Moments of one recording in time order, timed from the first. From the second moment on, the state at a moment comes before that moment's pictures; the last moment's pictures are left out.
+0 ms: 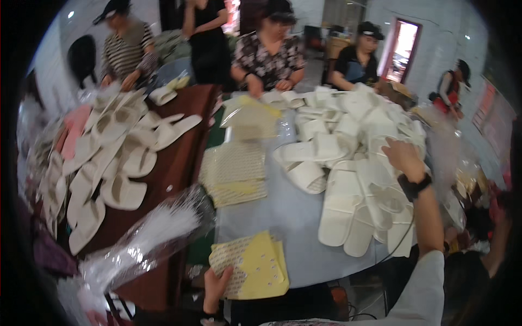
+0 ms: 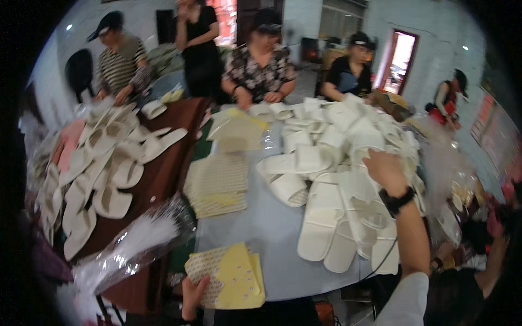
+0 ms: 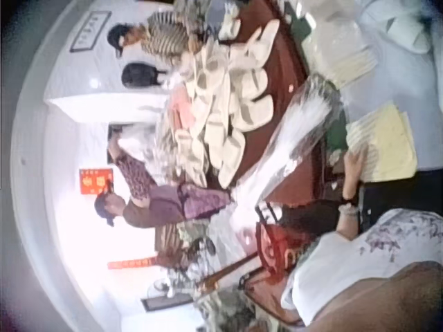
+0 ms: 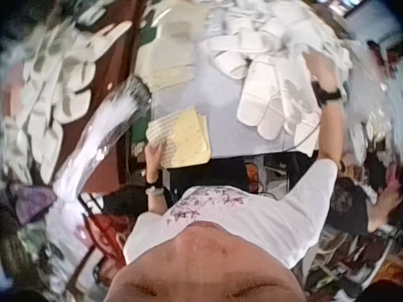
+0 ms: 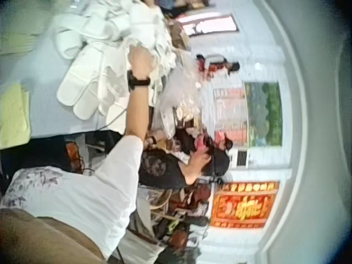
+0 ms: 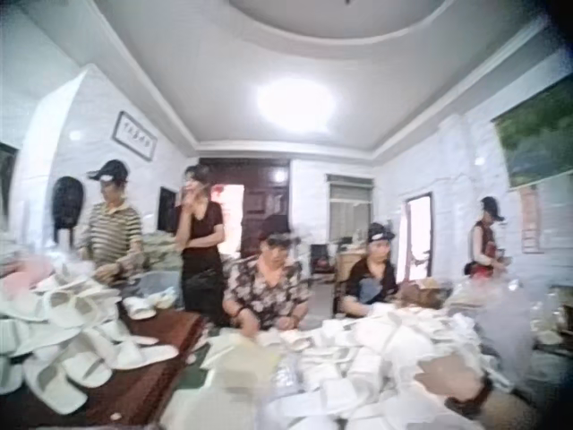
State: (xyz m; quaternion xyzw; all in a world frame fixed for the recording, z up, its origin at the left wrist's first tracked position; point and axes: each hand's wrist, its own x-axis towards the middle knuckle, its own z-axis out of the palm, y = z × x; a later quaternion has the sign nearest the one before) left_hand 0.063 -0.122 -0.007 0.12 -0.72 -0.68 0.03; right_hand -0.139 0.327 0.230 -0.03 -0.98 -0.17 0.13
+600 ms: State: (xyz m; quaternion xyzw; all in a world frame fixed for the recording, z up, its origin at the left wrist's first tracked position) left_hand 0.065 -0.128 -0.012 0.07 -0.67 -0.74 0.01; right_hand -0.088 -0.040 0.171 0.63 -0.76 0.09 0.11
